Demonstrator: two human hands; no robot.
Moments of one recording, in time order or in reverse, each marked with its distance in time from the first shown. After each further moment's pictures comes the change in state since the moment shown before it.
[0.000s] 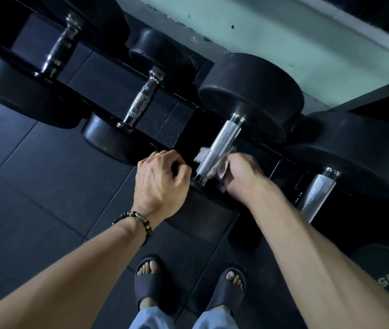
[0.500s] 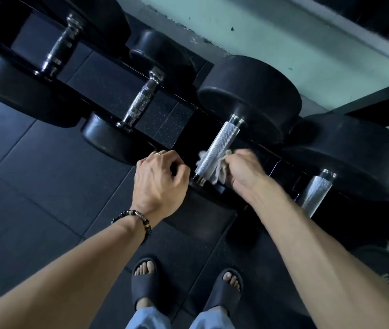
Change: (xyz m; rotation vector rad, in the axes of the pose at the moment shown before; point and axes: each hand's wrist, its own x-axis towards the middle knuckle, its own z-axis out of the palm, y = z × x) left_hand -0.001 0.000 0.000 -0.009 -0.004 -0.007; right_hand 0.002 -0.005 -0.007 -0.110 0.022 -0.125
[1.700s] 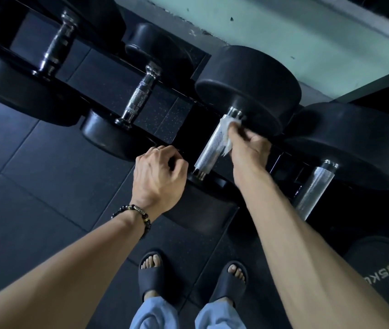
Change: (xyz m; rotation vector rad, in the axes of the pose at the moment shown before) left_hand 0.000 0.002 -0.001 0.018 -0.008 -0.011; right_hand 0.009 -0.003 0.011 -0.039 0.402 -0.258
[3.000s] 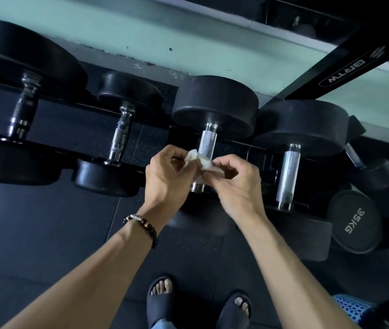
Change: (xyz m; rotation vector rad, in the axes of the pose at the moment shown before) left_hand 0.029 0.015 -0.029 -0.372 -0.260 0.047; right_hand -0.114 -0.018 -0.020 -0.147 0.027 -0.243
